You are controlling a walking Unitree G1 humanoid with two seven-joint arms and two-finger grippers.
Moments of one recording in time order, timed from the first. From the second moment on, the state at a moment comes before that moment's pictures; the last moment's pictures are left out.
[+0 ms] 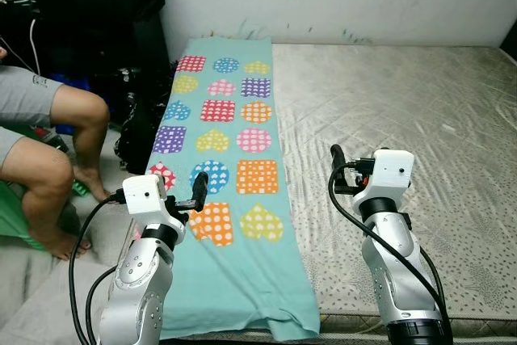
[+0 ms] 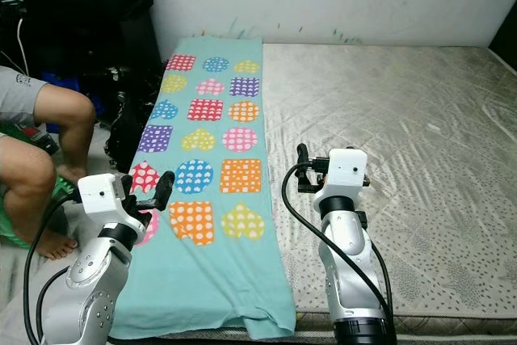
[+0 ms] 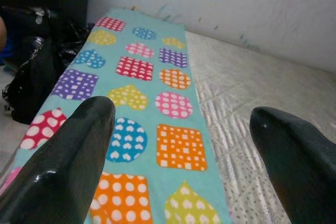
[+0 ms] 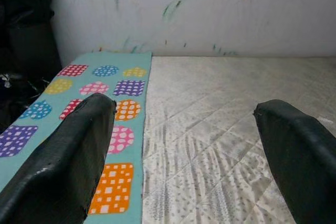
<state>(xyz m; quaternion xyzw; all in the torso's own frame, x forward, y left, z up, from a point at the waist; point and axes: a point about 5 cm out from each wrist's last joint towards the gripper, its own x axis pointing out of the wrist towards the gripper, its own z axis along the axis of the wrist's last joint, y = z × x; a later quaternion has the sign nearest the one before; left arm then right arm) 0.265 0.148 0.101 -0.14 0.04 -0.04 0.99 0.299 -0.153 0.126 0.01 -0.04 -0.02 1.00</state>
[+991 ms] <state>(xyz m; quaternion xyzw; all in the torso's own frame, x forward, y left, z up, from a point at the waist) 0.265 0.153 0.102 -0.13 0.03 -0.03 0.99 0.305 -0.142 0.128 0.03 -0.03 0.00 1.00</state>
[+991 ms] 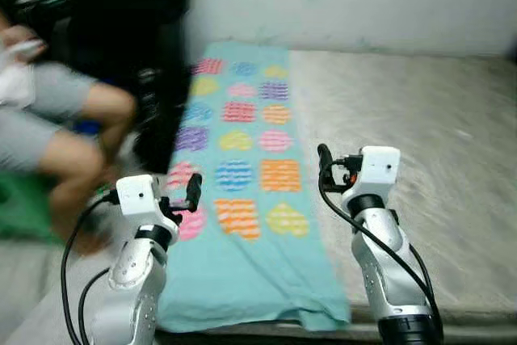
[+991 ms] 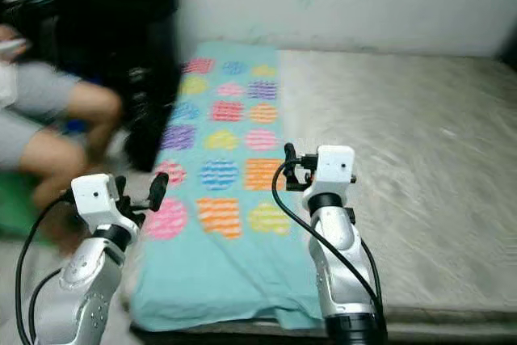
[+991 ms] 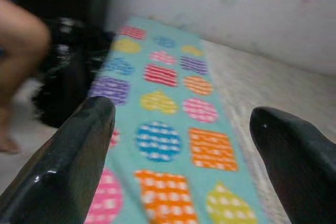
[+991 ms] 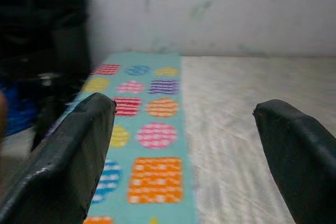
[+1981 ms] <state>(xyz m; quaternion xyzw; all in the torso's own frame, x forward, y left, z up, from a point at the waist) 0.266 0.149 0.102 -0.13 0.04 -0.04 0.99 0.308 -0.141 0.130 0.03 -0.03 0.00 1.00</state>
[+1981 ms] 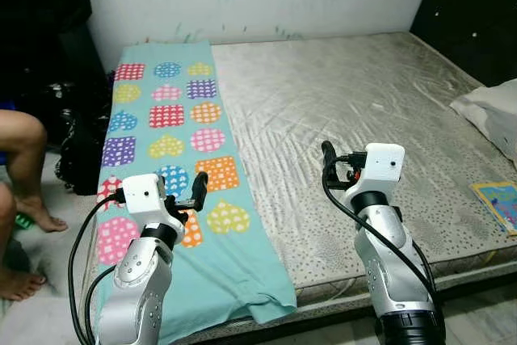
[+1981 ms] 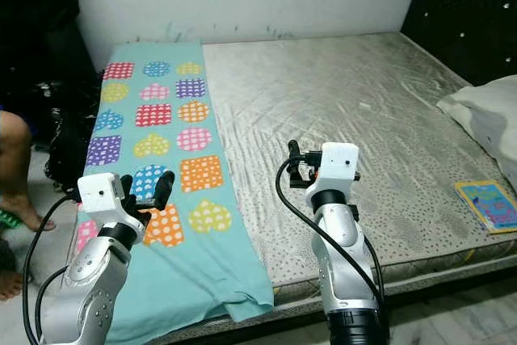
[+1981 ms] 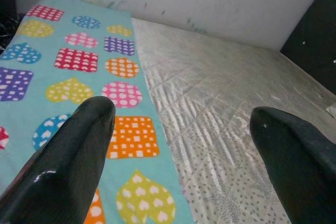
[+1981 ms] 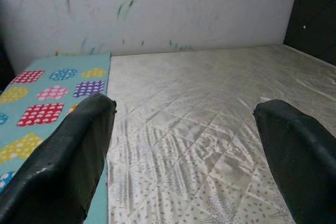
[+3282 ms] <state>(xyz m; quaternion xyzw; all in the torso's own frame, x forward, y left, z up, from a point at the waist) 0.236 0.200 0.095 -0.04 0.02 0.03 1.00 0.286 -0.144 0.098 0.02 0.05 0.11 0.99</state>
